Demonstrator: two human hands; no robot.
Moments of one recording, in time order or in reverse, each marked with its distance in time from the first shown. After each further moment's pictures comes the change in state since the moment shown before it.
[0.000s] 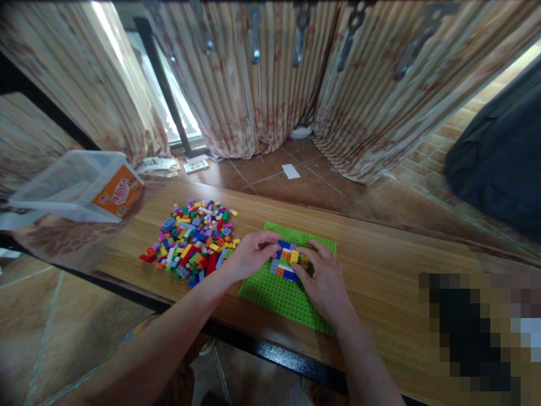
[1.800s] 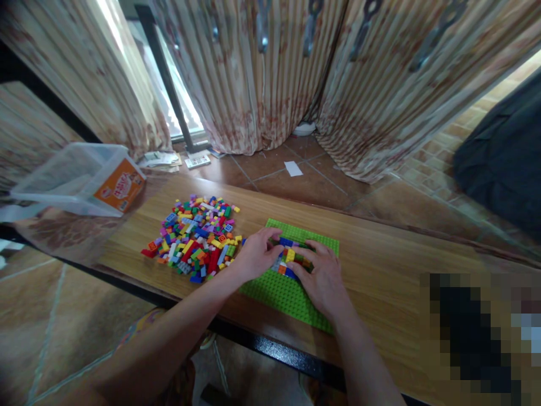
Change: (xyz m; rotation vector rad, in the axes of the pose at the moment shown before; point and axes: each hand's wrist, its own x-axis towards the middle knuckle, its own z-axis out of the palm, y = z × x) left_hand -0.002 0.008 0.008 0.393 0.081 -0.017; right_hand 0.005 -0.005 0.003 0.044 -0.020 0.039
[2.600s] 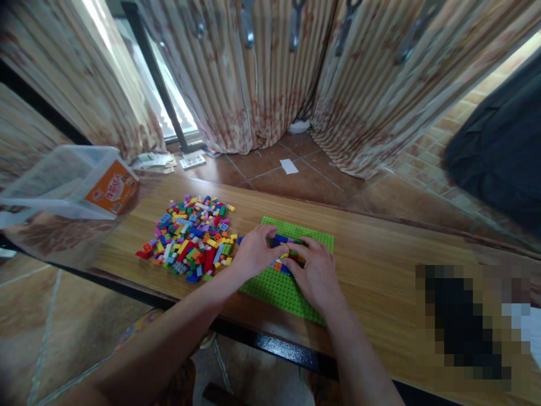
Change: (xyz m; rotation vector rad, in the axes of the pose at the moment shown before) left_hand 0.000 0.014 0.002 0.130 0.026 -0.098; right_hand 0.001 -0.008 0.000 -0.042 -0.028 0.040
